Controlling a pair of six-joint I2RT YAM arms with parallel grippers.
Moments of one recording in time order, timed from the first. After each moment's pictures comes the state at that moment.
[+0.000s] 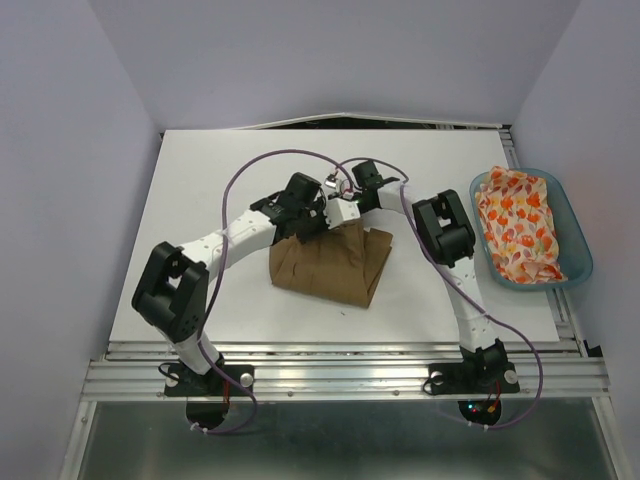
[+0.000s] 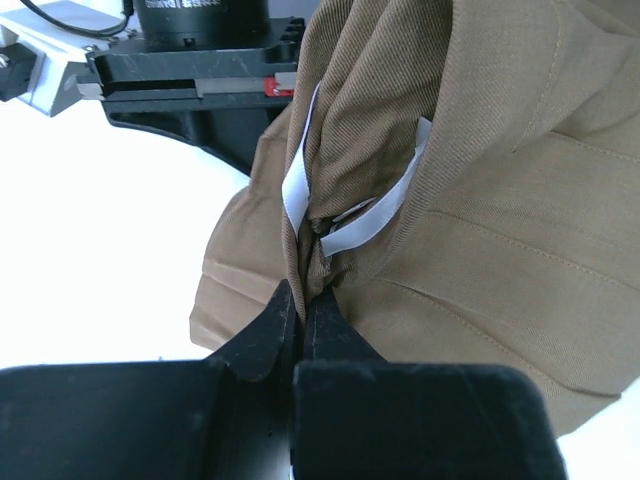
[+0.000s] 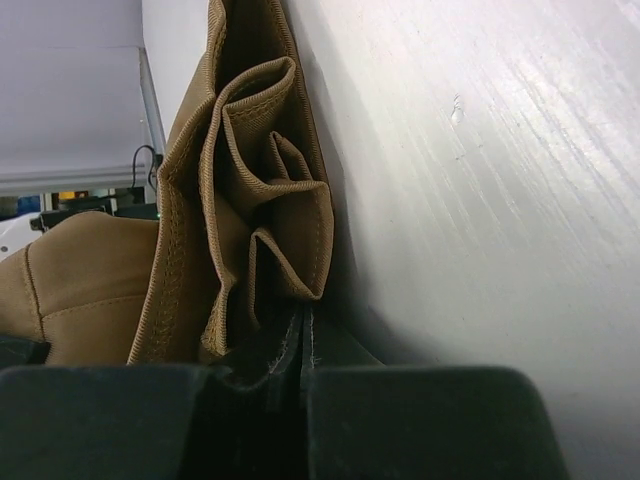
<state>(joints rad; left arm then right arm) -0.63 1.64 1.19 -0.41 0.16 0.69 0.43 2.50 1.86 -0.43 -1.08 0.22</state>
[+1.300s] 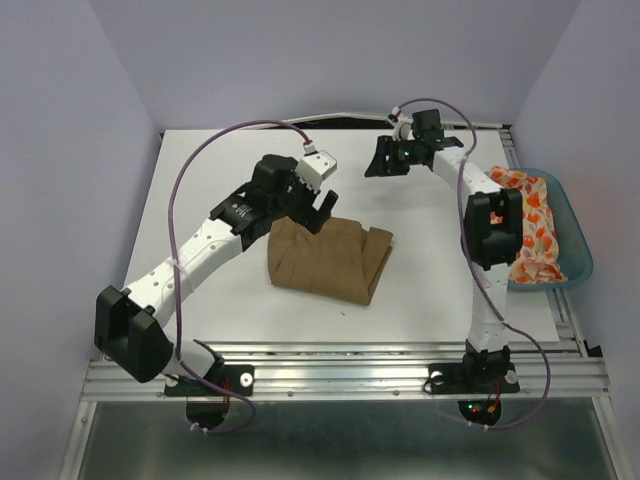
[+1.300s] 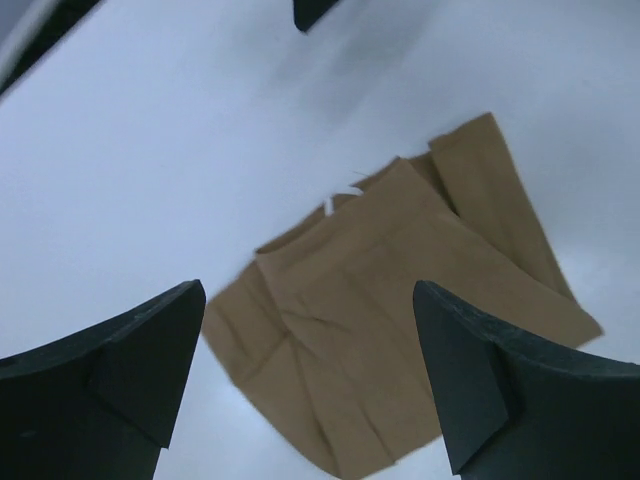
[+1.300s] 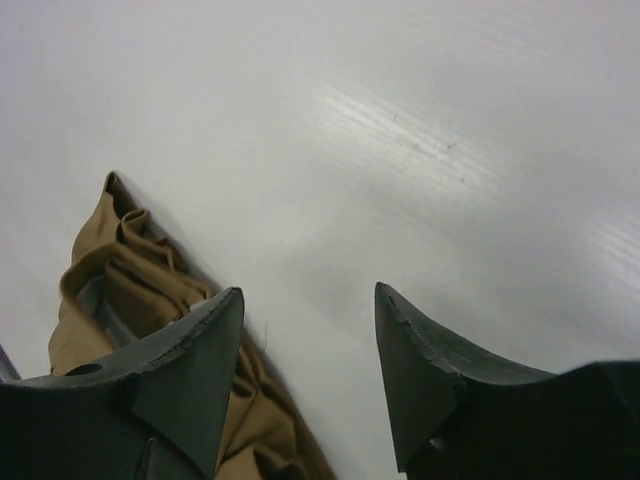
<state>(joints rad) -0.62 1.38 1.26 -0.38 0.10 0.20 0.19 2.30 1.99 -0.49 -0.64 0.14</state>
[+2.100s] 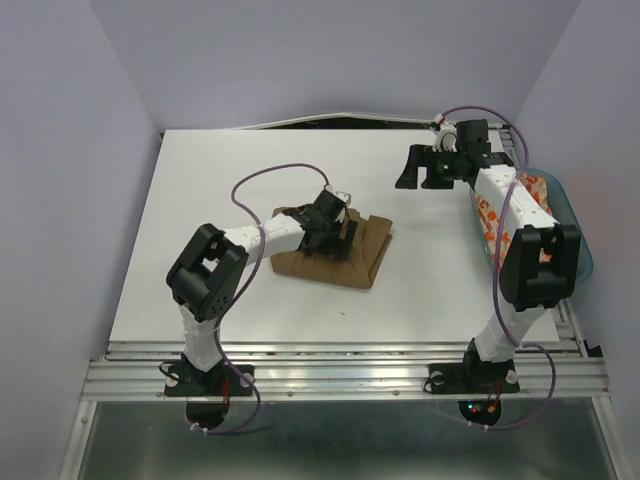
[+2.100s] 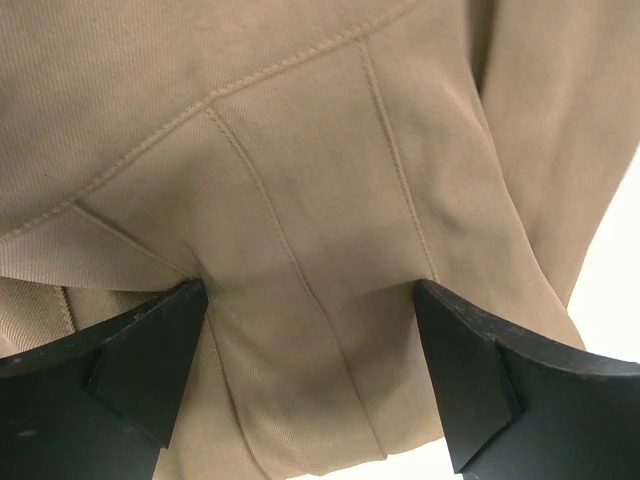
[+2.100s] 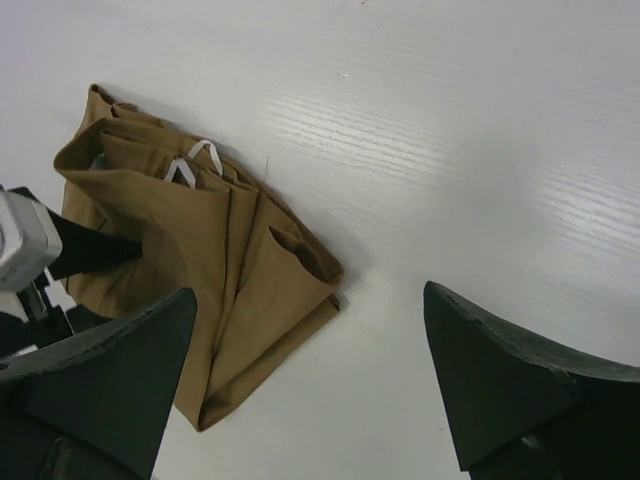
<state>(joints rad) -0.75 1.83 1.19 -0.35 -0.05 -0.36 0.07 1.77 1.51 -0.54 -0.53 0.10</state>
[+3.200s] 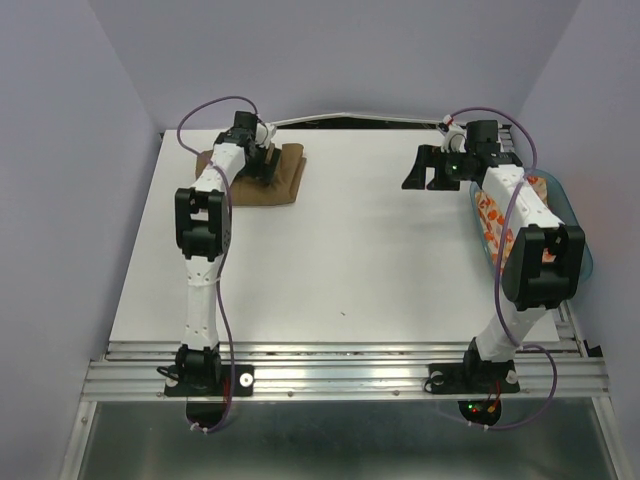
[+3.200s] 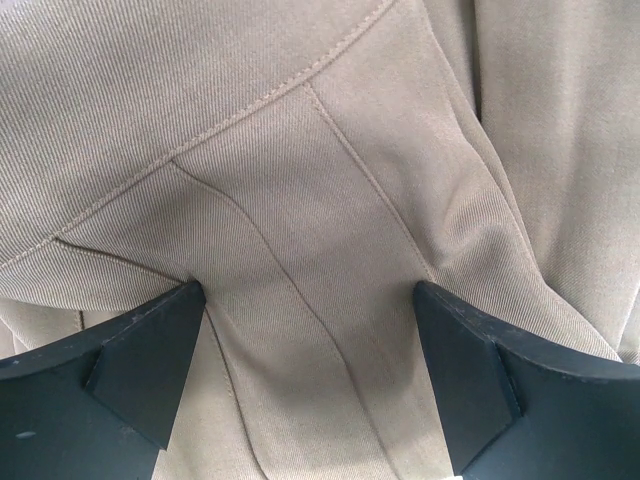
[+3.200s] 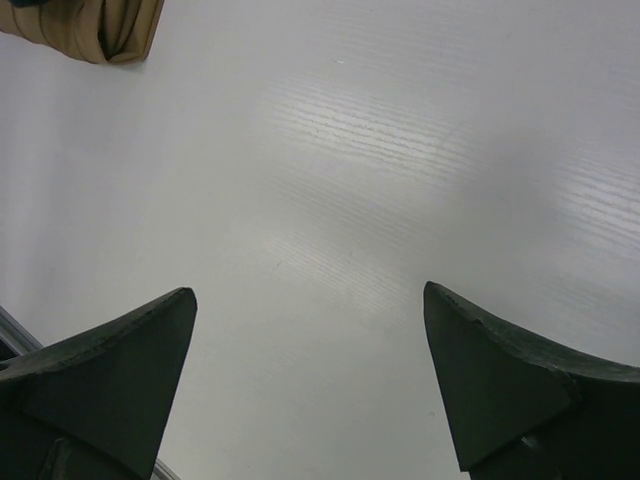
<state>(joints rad) -0.14 2.44 2.17 -0.73 0.01 0.20 0.01 1.77 1.51 -0.57 -0.60 0.08</state>
